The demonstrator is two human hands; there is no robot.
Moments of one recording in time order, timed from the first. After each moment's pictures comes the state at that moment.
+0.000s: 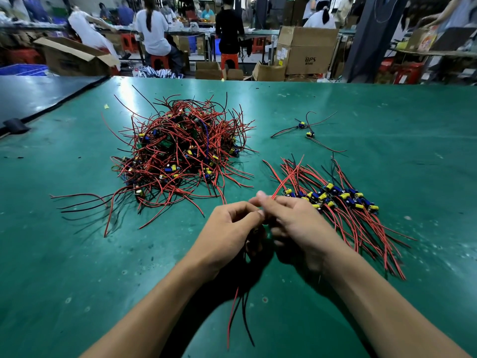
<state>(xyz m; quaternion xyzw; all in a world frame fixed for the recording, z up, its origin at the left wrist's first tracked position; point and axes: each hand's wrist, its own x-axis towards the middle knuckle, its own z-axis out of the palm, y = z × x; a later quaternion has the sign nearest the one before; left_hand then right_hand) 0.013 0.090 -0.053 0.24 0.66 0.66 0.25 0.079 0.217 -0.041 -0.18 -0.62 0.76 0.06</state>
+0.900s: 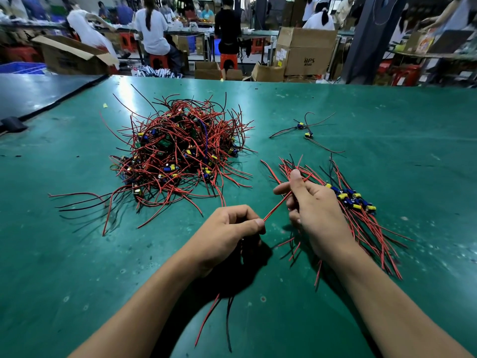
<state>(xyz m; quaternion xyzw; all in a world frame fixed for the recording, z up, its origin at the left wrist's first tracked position) 0.009 0.082 -0.046 0.28 0.64 0.63 0.33 0.072 0.243 -0.043 -0.22 -0.68 0.65 0.26</state>
